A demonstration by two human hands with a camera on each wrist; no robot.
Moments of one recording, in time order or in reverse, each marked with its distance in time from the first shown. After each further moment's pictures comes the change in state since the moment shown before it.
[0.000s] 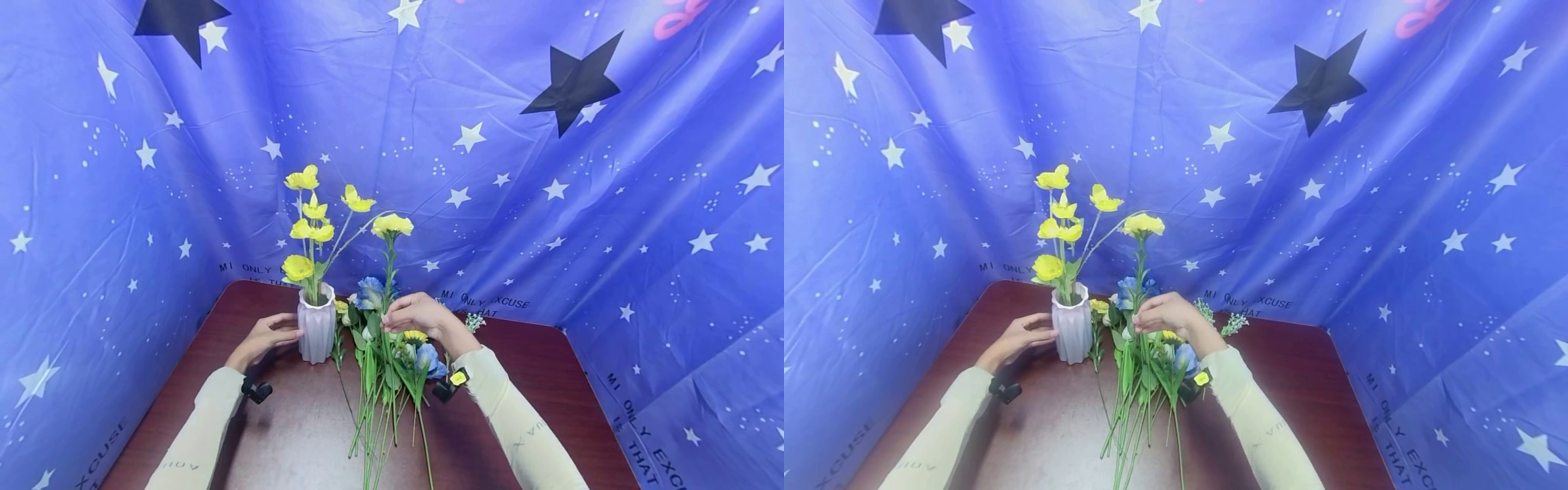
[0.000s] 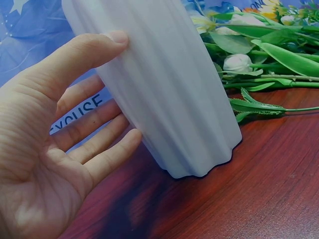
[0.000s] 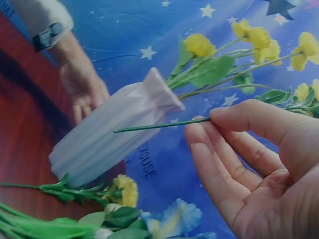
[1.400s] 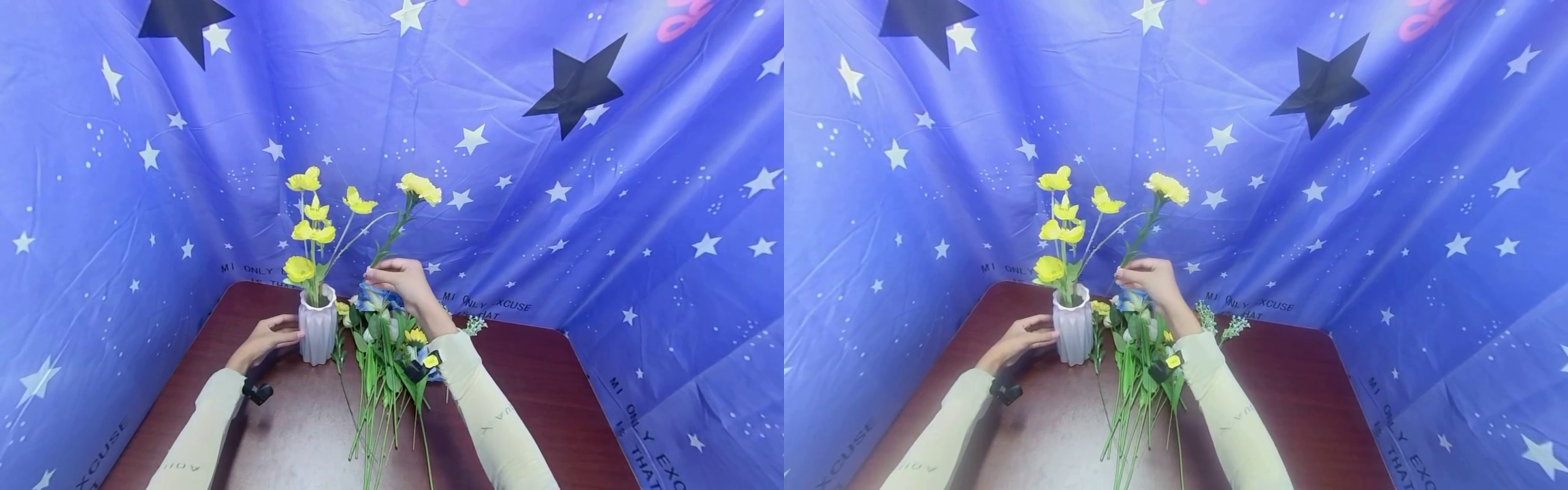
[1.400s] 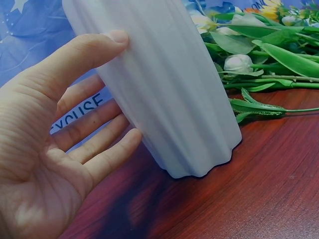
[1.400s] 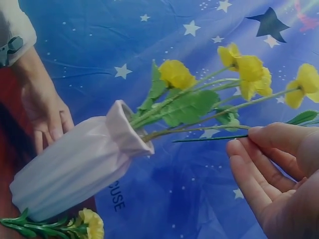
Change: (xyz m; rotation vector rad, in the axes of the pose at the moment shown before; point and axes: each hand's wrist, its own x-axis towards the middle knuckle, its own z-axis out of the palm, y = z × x) left_hand 0.000 -0.003 -0.002 0.003 0.024 -0.020; right_hand 0.031 -0.050 0.034 0.115 0.319 -0.321
